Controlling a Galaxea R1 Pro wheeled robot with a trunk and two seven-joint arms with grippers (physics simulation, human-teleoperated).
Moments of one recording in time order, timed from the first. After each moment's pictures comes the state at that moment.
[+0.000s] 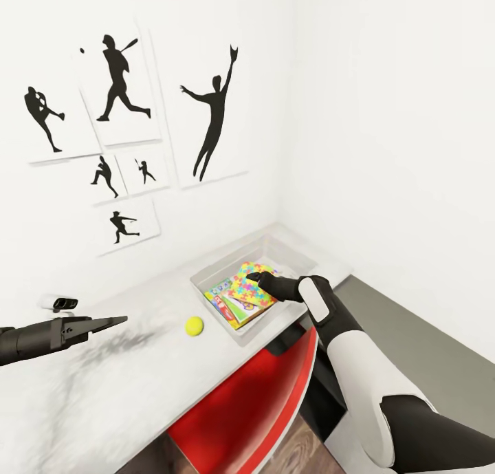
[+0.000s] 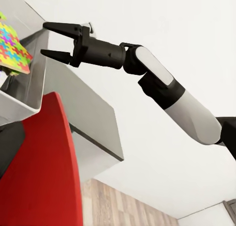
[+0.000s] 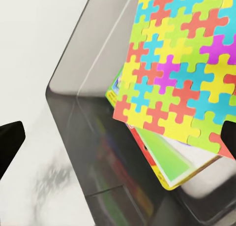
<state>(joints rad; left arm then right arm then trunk) -0.42 0.51 0.26 -1.33 0.38 1.00 -1.56 -0.96 0.17 -0.03 -0.66 -0.59 0.70 0.08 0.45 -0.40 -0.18</state>
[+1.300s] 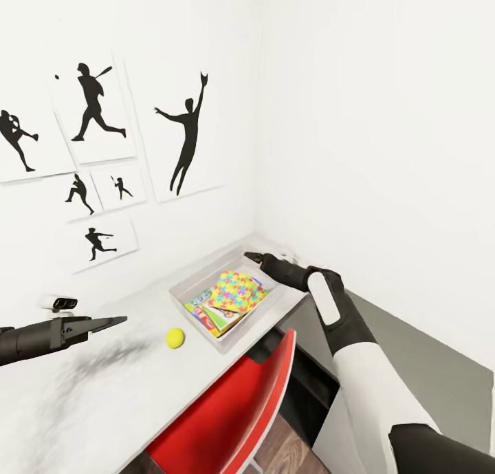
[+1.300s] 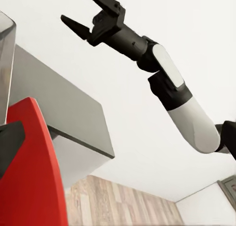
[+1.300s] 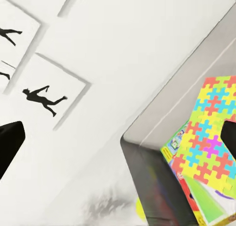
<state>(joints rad) -0.42 0.51 0.26 -1.33 0.38 1.00 -1.56 -0.88 0.17 -0.04 -0.94 -0.59 0.73 0.28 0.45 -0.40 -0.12</state>
